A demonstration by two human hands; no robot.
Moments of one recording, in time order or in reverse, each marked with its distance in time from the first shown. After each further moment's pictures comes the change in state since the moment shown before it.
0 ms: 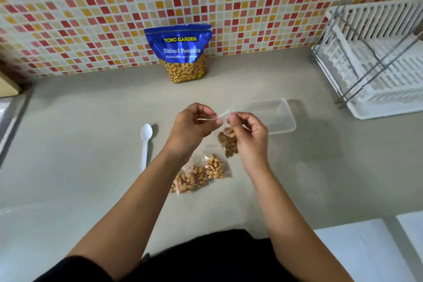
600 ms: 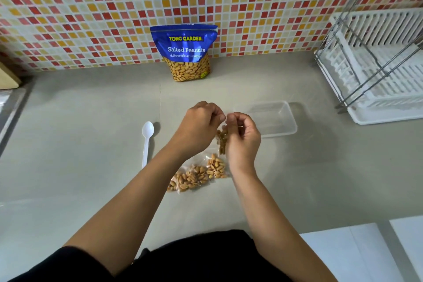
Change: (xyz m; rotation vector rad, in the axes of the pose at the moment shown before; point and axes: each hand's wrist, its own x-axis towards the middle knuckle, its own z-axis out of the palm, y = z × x) left_hand 0.004 0.011 -0.001 0.853 0.006 0.397; right_hand -0.017 -0.013 0.035 -0.019 0.203 0.065
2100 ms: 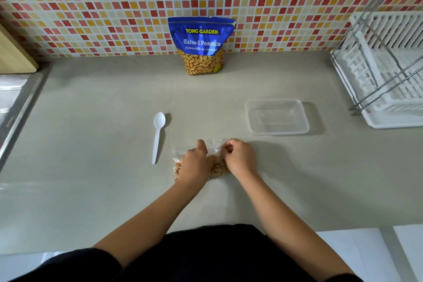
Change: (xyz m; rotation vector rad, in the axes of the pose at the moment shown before) left_hand -0.069 -0.065 0.071 0.079 -0.092 -0.530; right_hand 0.011 0.082 -0.015 -1.016 -0.434 0.039
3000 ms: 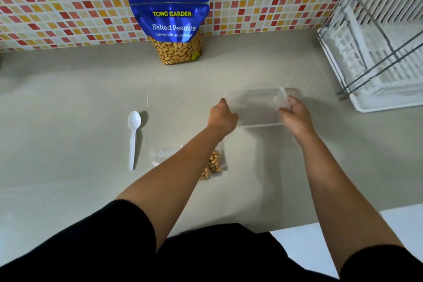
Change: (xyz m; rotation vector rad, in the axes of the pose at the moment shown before) left_hand 0.098 0.107 0.027 -0.256 -0.243 0.001; right_hand 0.087 0.086 -0.130 0.172 0.176 0.186
